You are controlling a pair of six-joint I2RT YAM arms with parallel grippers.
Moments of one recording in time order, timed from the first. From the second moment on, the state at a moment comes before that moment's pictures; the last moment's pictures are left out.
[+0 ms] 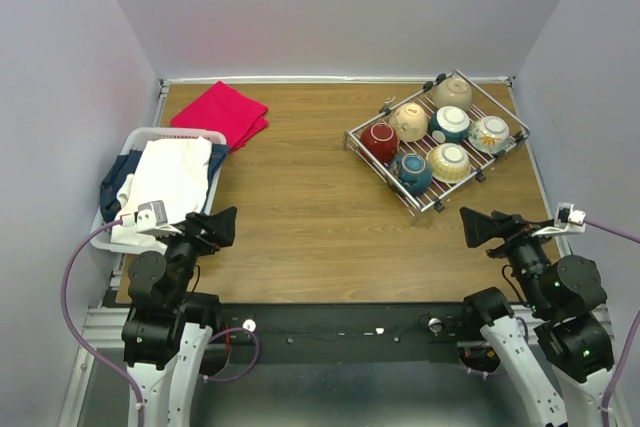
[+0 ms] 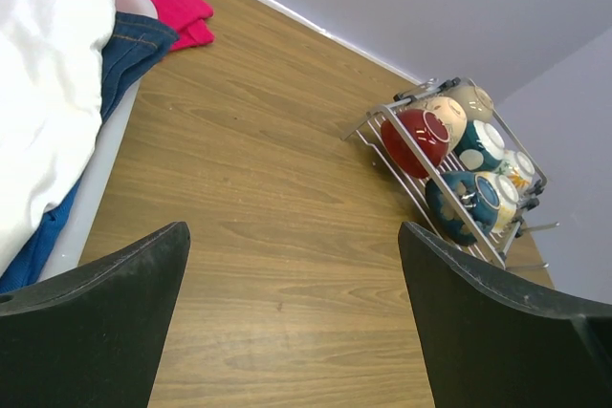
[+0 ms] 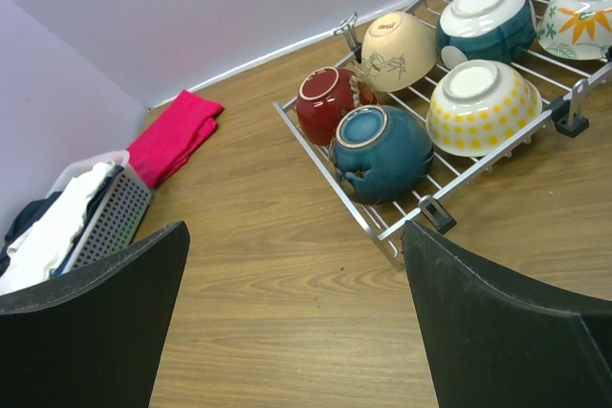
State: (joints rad) left arm -0.10 0.01 0.54 -0.58 0.07 -0.60; right arm 0.34 0.08 0.76 -0.70 0.14 0.52
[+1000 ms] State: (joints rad) left arm -0.10 0.05 0.49 -0.47 0.11 -0.57; right arm 0.34 0.98 1.07 -0.63 0.23 0.38
